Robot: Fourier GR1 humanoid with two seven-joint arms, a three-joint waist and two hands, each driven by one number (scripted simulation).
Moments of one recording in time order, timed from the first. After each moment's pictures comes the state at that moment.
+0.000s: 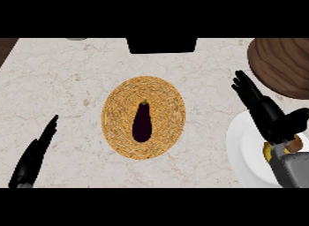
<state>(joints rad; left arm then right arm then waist) 0.06 0.50 -0.26 -1.39 0.07 0.26 0.08 -0.22 -0.36 0.17 -1.49 -0.27 0.02 0.03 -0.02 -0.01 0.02</state>
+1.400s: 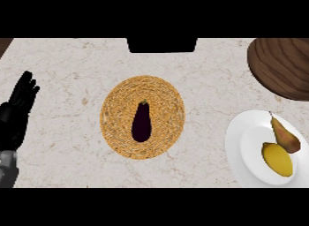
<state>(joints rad) -0.11 0.46 -0.04 -1.55 0.18 0.24 0.10 0.48 -0.79 -0.42 -1.84 -0.02 0.16 -0.33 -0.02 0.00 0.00</state>
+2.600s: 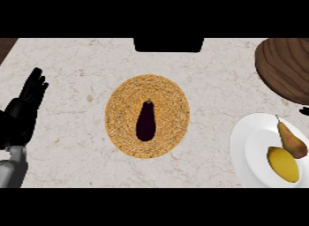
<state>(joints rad) -0.15 0.40 -0.03 -1.54 0.13 0.20 0.11 0.03 -1.01 0.02 -1.77 0.15 0.59 0.23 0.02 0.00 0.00</state>
